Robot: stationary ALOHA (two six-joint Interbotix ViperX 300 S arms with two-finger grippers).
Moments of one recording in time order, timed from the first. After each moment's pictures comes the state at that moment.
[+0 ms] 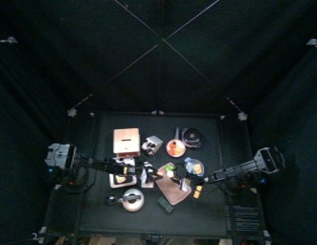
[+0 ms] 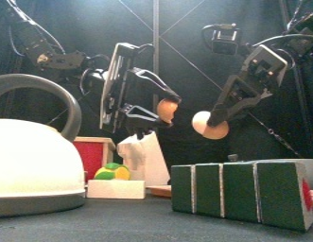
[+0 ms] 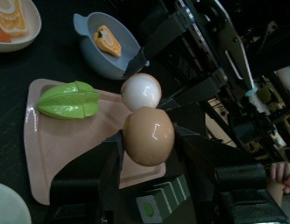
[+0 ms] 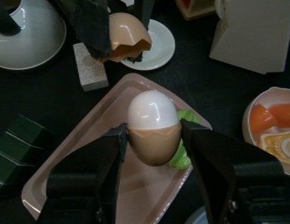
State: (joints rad) left arm -0.03 0.10 0.76 -0.07 -0.57 -0.75; right arm 0.21 -0.21 0.90 -1.50 0.37 1.77
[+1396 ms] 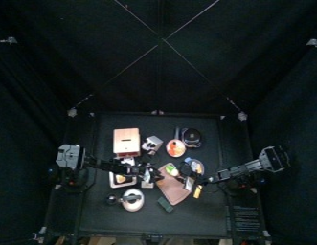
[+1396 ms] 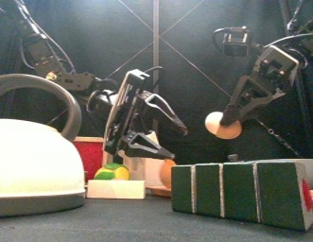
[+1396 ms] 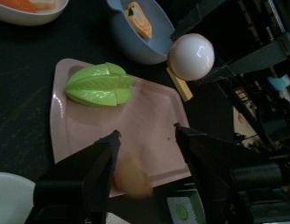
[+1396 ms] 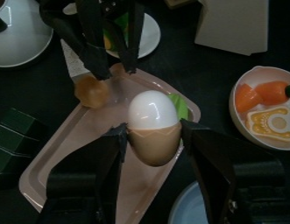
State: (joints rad) left arm 0.00 0.22 0.73 -0.07 -0.56 -0.75; right arm 0.25 -0.29 0.96 -1.43 0.42 1.77
